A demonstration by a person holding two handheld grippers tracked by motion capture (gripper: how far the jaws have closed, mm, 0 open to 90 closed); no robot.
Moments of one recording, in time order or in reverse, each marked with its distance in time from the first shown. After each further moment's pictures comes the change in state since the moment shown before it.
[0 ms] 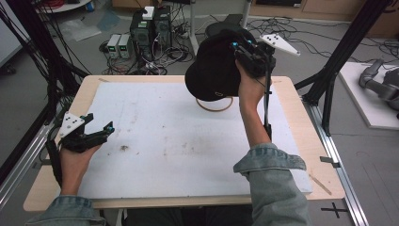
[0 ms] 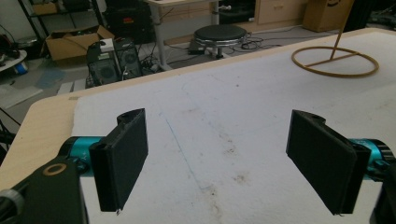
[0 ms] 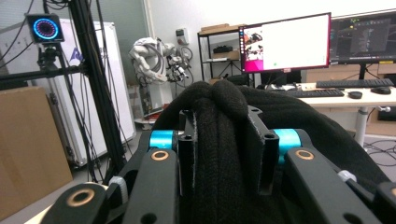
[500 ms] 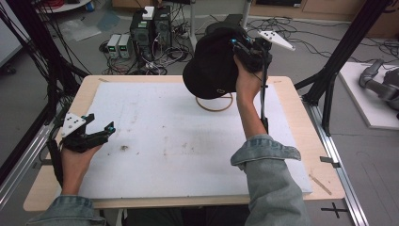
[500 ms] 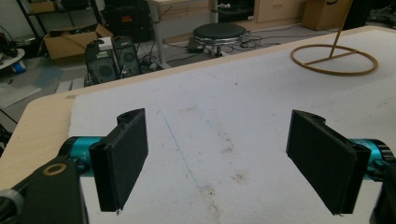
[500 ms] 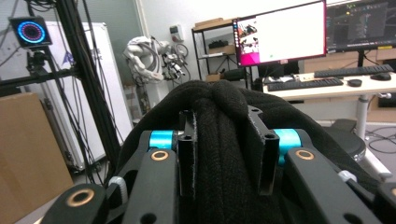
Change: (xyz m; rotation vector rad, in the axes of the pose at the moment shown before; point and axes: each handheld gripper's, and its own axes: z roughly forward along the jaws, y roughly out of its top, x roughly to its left) left arm -0.001 -0.001 0.002 0.006 -0.003 0.003; right arm -0.012 -0.006 0.026 0.024 -0.022 0.053
